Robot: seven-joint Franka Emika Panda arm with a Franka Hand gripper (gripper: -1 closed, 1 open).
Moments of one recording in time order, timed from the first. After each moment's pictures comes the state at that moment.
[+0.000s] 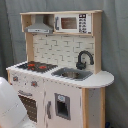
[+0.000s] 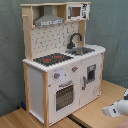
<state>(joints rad) -0.38 -0.42 1.97 -2.45 -0.45 1.89 -0.21</state>
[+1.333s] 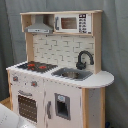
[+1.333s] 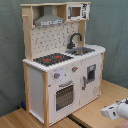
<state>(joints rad) -0.24 -0.74 1.88 -2.52 -0.31 2.05 -0.37</state>
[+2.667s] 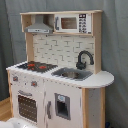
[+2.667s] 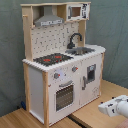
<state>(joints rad) -0.11 -1.05 1.80 -2.59 -0.18 2.21 -0.53</state>
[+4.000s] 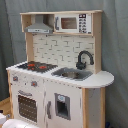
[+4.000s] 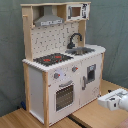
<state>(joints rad) 0.02 -1.35 1.71 -2.66 -0.05 2.38 -0.68</state>
